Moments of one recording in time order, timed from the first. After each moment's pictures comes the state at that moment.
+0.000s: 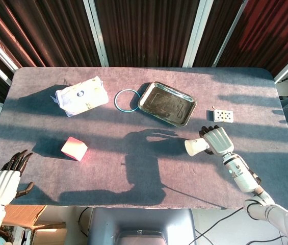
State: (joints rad) left arm -0.17 -1.16 -0.01 -1.57 1.47 1.36 0.09; right arm 0.60 -1.62 0.06 -0.80 -1.53 1.09 -0.02
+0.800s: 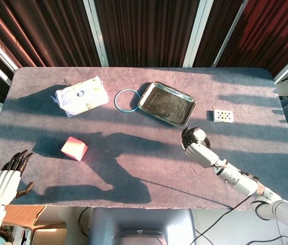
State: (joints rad) left arm -0.17 -1.16 -0.01 -1.58 1.46 1.35 0.09; right arm 0.67 -1.50 -0.03 -0.95 -1.88 1.31 -1.09
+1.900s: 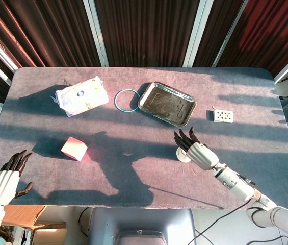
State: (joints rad) left arm -0.17 -1.15 -0.01 -1.58 1.46 1.35 0.08; right arm 0.61 -1.50 0.00 -1.07 -1.75 1.21 -0.96
